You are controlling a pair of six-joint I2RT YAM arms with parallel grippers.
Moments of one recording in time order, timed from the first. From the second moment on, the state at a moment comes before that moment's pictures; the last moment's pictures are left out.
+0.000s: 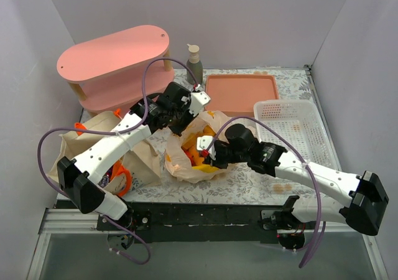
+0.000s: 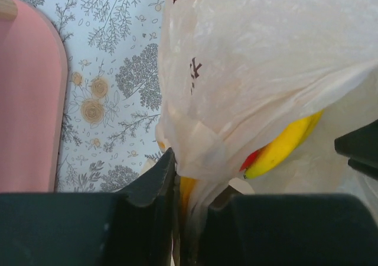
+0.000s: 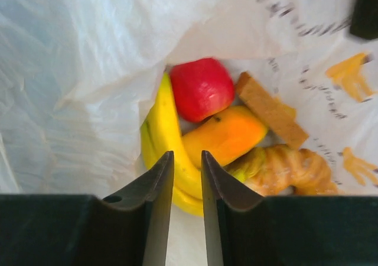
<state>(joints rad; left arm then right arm) -0.73 1.48 1.51 -0.92 -0.03 0.20 0.99 1.17 0.87 -0.26 -0.36 -0.47</state>
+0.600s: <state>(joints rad) -0.71 1.42 1.43 -1.03 0.07 0.19 1.01 1.10 0.67 -0.28 -0.34 -0.47</state>
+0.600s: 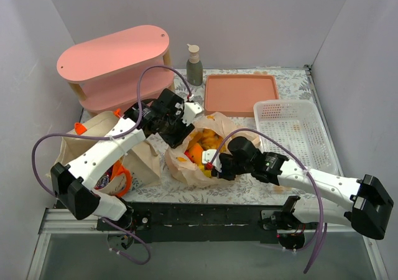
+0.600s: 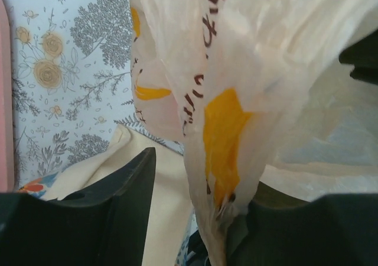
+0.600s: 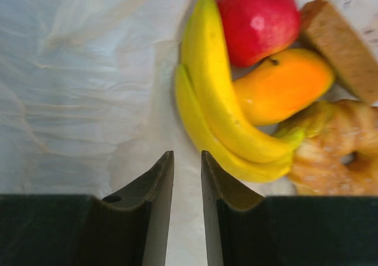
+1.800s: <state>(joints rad) -0.71 1.20 1.16 -1.14 0.02 0.31 1.00 1.41 0.73 -0.03 -0.31 -0.64</state>
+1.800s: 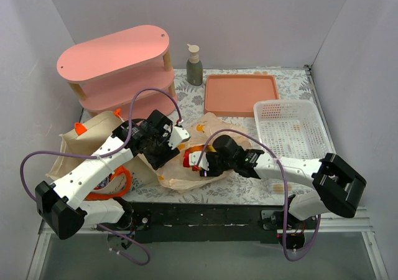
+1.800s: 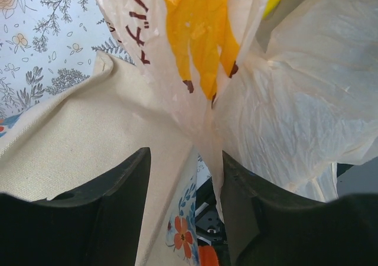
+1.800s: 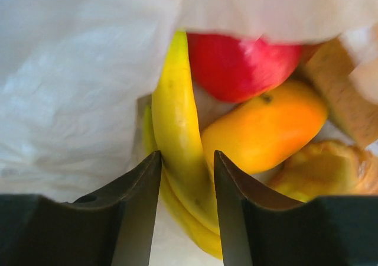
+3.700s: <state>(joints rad) -0.71 1.33 1.26 -0.97 0.06 0.32 0.21 1.11 1.33 -0.54 -0.34 0.00</state>
